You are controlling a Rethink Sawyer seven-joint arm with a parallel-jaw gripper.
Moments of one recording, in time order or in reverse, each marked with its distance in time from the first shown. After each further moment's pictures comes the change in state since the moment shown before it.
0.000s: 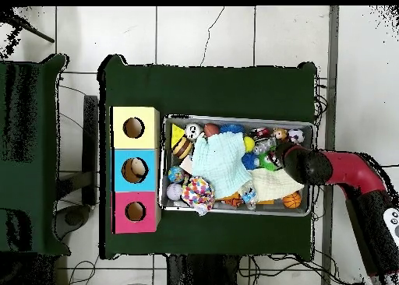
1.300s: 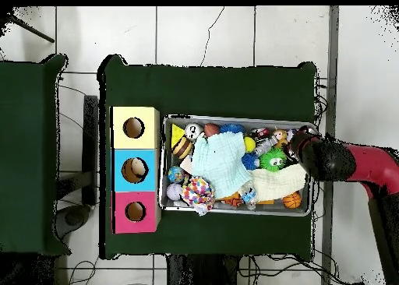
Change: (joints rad) arm 0.014 -0.149 0.000 0.011 0.099 0.032 -0.108
